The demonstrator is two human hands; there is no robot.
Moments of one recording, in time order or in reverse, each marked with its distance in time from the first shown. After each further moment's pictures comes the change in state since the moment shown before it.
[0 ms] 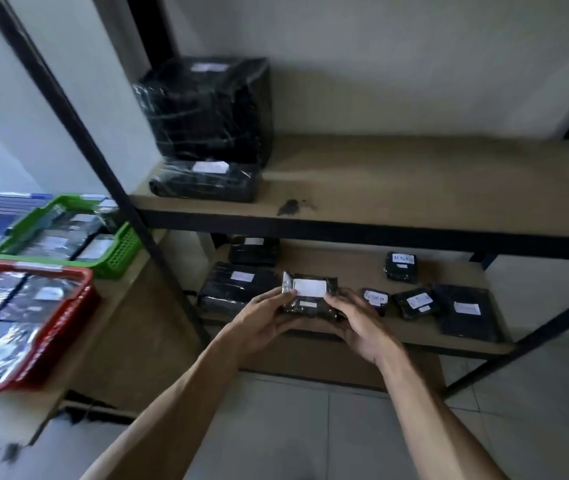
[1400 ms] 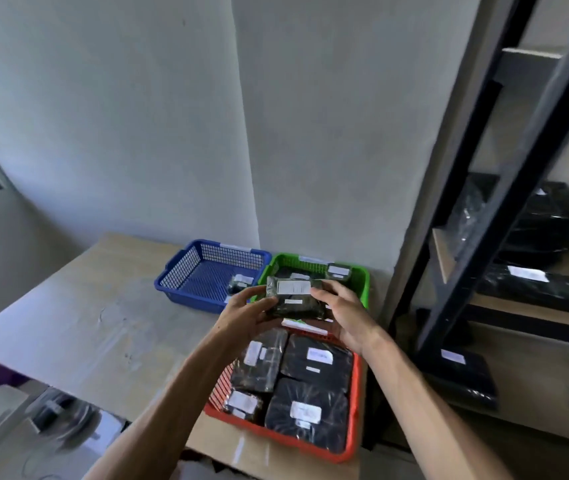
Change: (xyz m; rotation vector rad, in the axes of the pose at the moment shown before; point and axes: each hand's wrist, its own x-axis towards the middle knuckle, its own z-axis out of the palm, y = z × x) left_hand -0.308 0.339 -0.478 -0.016 0.274 0.381; right_hand 0.044 0.096 0.667 -0.179 -0.156 -0.087
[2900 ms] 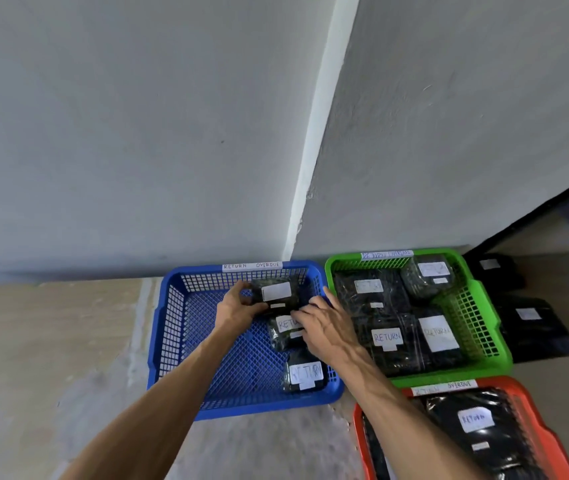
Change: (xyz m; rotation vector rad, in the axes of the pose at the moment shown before) left_hand 0.475 -0.003 -0.257 0.864 -0.168 -0.249; right_hand 0.380 0.164 0.138 -1.861 0.177 -0.115
